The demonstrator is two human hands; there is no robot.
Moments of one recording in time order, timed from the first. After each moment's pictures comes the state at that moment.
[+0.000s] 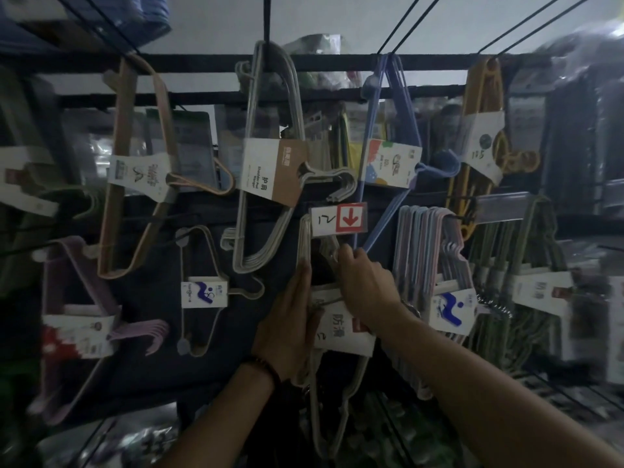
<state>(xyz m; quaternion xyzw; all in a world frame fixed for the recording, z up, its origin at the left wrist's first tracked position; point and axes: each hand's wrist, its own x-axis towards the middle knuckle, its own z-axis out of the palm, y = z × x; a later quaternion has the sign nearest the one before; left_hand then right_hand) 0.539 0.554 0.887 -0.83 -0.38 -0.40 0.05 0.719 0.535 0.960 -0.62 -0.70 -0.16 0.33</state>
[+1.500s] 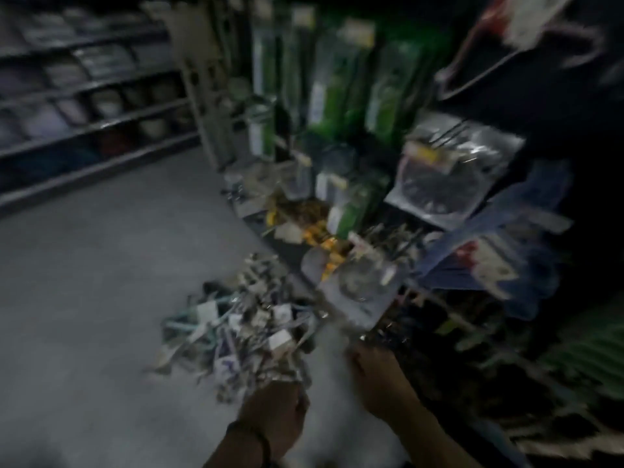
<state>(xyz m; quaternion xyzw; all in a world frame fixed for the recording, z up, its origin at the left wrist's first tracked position) 0.295 -0.033 0.514 -0.39 -0.84 -0.07 -0.36 0.421 0.154 0.516 -0.30 -0.90 0.31 -0.05</state>
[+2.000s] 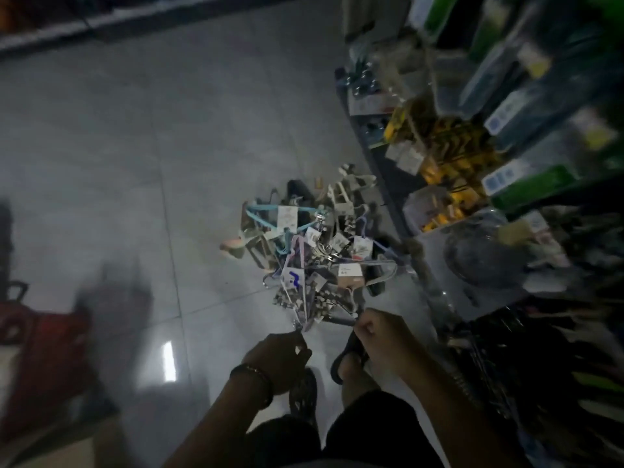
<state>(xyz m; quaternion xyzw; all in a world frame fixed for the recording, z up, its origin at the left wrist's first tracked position) 0.141 -0.137 0.398 -0.10 -0.86 -0.16 -0.48 0.190 0.091 0.390 -0.24 -0.86 0.34 -0.30</state>
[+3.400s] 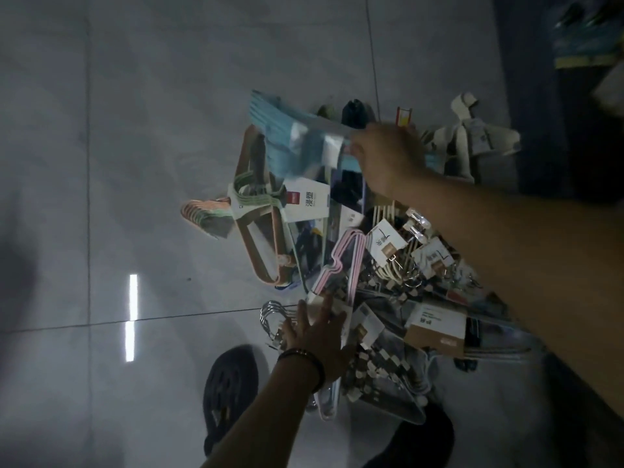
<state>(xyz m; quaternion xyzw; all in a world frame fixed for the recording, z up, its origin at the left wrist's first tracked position) -0.069 -0.136 -0.191 -0.10 -0.82 -0.16 -0.53 -0.319 0.028 -0.136 0.06 -0.99 0.05 -0.12</state>
